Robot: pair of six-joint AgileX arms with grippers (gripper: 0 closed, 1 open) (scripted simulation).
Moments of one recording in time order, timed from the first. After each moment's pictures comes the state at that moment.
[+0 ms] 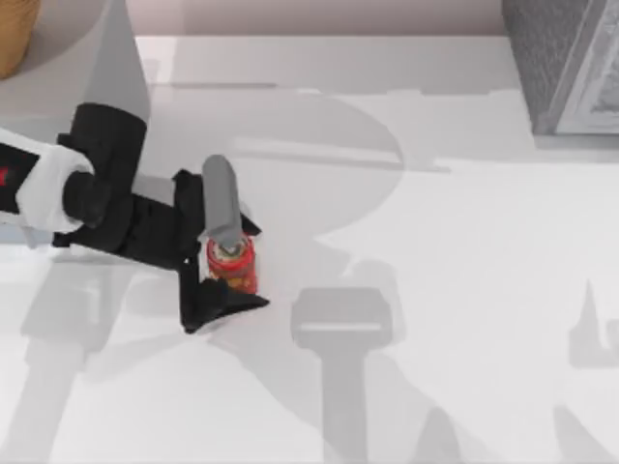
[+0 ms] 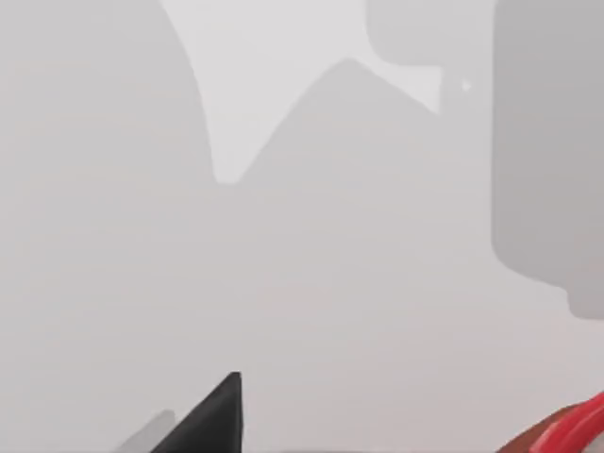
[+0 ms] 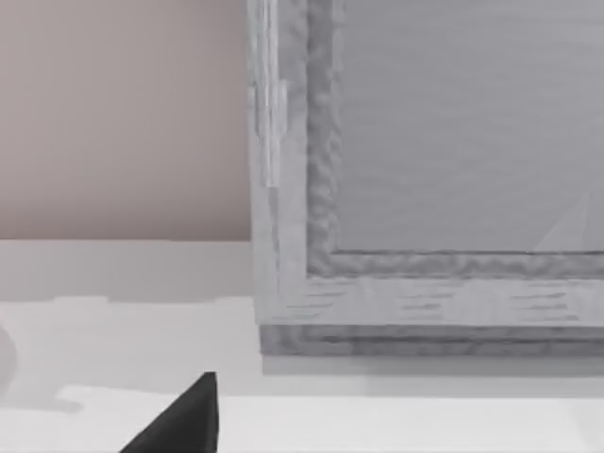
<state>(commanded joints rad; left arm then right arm) -0.25 1.99 0.98 -0.16 0.79 1.05 0.00 0.00 0.00 0.00 0.00 0.00</state>
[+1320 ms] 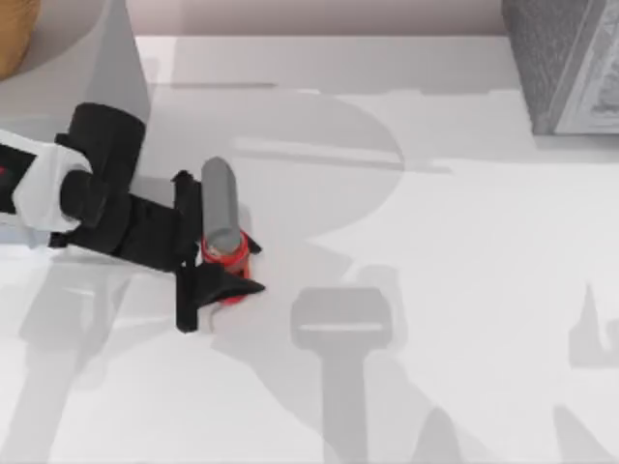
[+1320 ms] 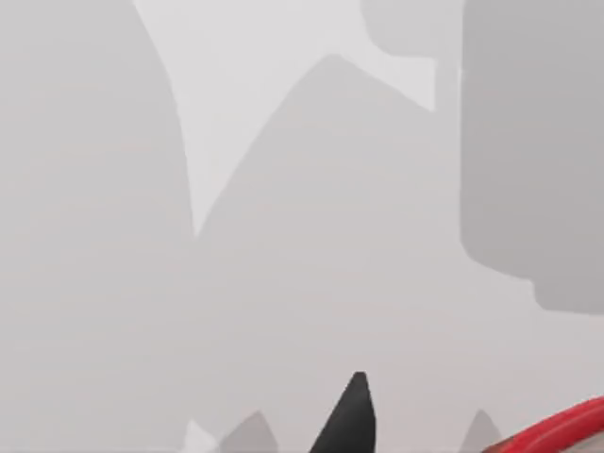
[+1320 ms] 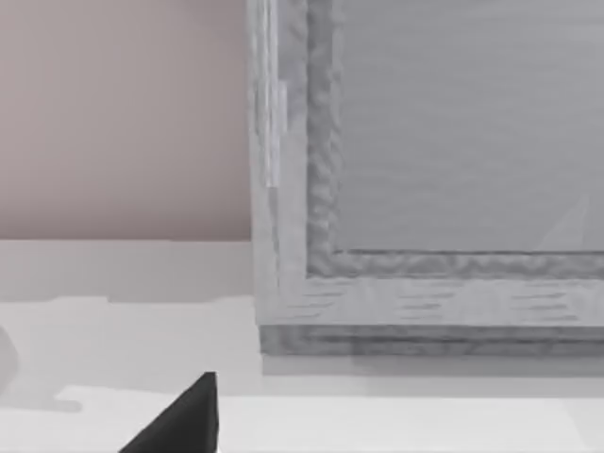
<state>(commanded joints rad) -0.25 1.95 0.98 -0.19 0.79 1.08 0.00 0.00 0.00 0.00 0.00 0.00</state>
